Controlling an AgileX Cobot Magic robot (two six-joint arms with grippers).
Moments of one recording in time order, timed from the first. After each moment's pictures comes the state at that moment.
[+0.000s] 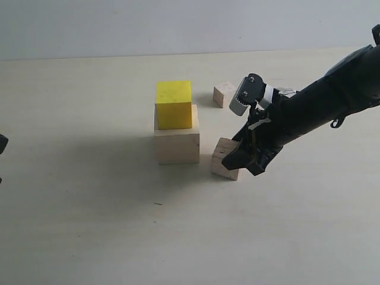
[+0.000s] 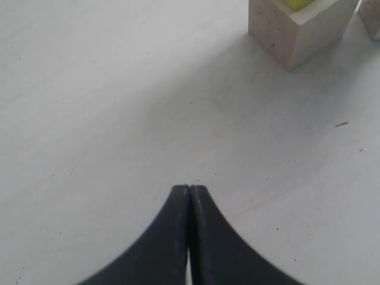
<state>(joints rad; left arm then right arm) -0.45 0.88 -0.58 0.08 0.61 0.14 0.24 1.96 -0.97 1.12 0.69 -1.80</state>
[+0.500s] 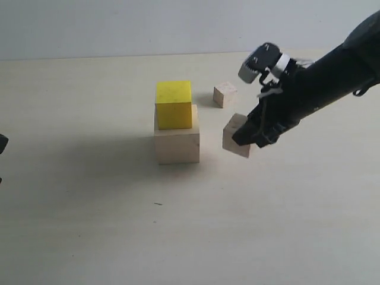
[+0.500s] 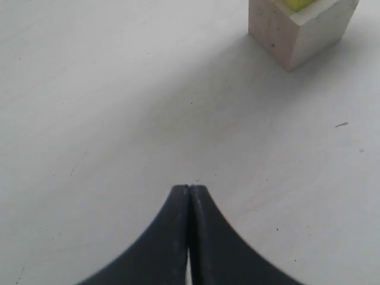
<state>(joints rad) -0.45 0.88 -0.58 0.08 0.60 0.14 0.24 1.79 -1.00 0.87 0.67 -1.39</state>
